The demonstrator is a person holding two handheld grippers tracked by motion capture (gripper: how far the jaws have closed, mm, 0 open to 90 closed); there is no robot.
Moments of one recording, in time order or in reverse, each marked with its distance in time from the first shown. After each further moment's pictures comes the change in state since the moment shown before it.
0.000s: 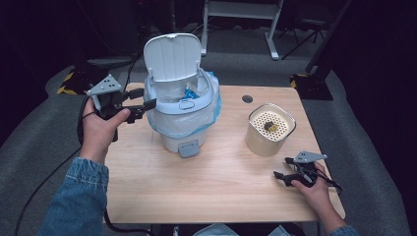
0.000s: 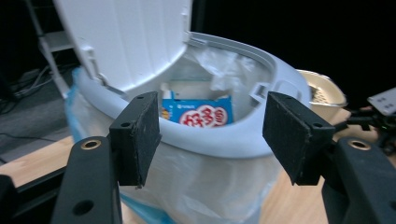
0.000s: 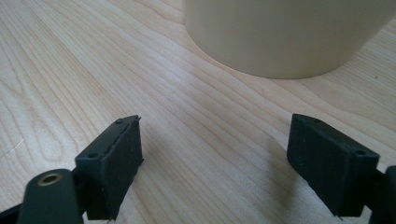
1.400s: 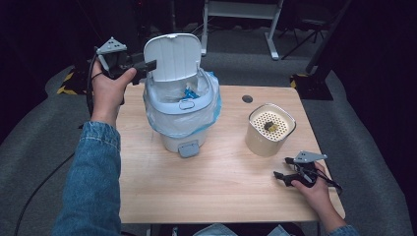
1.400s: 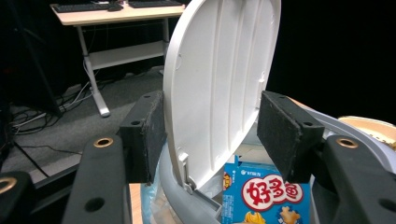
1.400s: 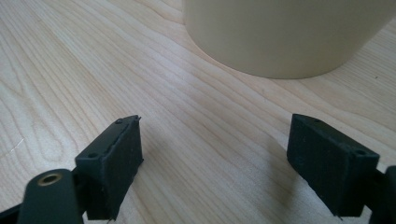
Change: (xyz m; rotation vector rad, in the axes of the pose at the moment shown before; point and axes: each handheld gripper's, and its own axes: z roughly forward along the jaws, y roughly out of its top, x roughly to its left) left arm 0.054 0.058 0.043 -0.066 0.123 -0.012; right arm 0.000 0.000 0.000 0.000 0.000 -0.001
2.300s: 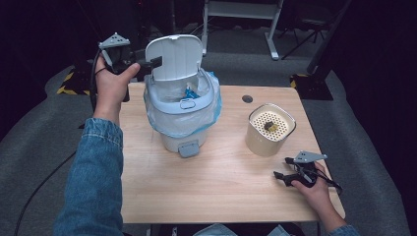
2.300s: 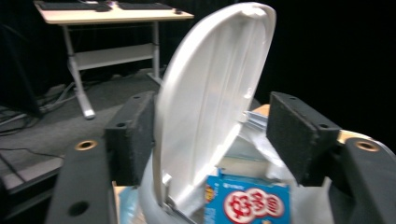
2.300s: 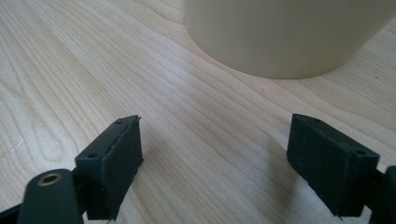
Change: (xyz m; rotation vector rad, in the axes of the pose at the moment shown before) left arm -0.006 0.011 0.006 -0.004 -0.057 -0.042; right arm 0.000 0.000 0.000 0.000 0.000 0.000
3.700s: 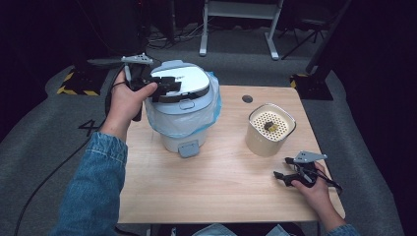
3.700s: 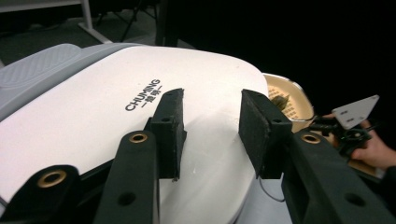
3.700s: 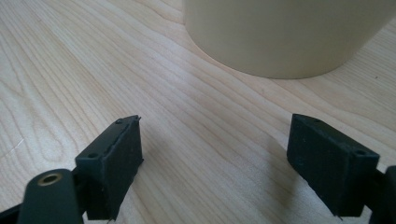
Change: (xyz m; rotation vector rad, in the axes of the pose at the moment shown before) left arm -0.048 -0.022 0.018 0.204 -0.214 -0.013; right arm 0.000 0.000 0.000 -0.001 0.001 0.001
